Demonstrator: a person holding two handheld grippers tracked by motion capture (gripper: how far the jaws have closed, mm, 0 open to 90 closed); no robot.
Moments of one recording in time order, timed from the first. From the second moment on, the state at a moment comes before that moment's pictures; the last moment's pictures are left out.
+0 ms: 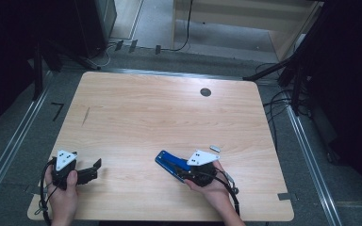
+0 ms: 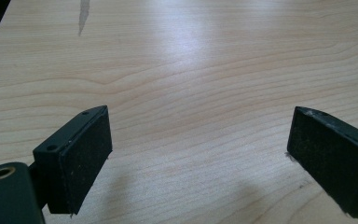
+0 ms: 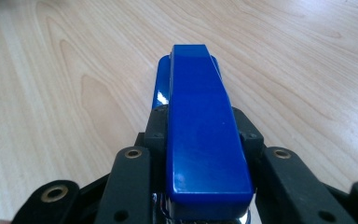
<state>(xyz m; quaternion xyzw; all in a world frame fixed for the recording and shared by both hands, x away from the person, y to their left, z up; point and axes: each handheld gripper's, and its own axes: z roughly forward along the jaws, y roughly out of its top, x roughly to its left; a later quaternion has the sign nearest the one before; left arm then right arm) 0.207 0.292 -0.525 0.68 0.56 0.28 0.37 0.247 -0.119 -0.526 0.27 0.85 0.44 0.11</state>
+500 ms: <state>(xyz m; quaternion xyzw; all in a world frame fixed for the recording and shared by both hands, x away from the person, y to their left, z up) 0.204 0.289 -0.524 0.69 0.55 0.28 0.37 0.237 -0.138 -0.519 0.29 0.82 0.48 0.11</state>
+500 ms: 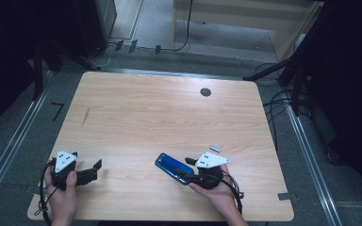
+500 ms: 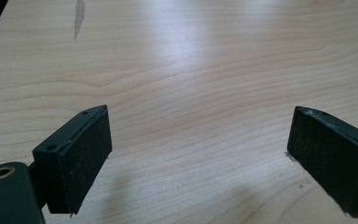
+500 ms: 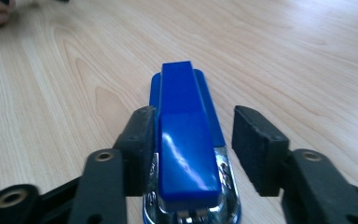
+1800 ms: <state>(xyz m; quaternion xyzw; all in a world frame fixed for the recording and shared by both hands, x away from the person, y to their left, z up) 0.206 0.112 -0.524 0.81 0.38 0.15 0.42 0.205 -0.179 -0.535 0.37 0.77 0.52 0.09</state>
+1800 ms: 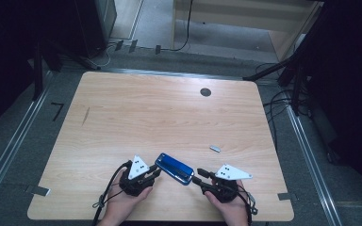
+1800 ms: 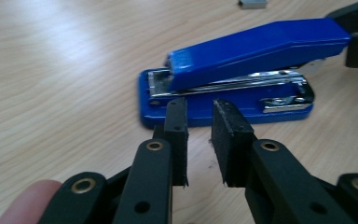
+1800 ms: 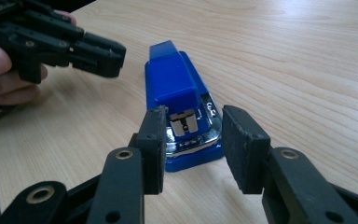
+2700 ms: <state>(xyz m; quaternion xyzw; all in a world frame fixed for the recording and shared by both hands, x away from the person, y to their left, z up) 0.217 0.084 -0.532 0.83 0.35 0.13 0.42 0.203 -0.167 -0.541 0.36 0.79 0.49 0.09</state>
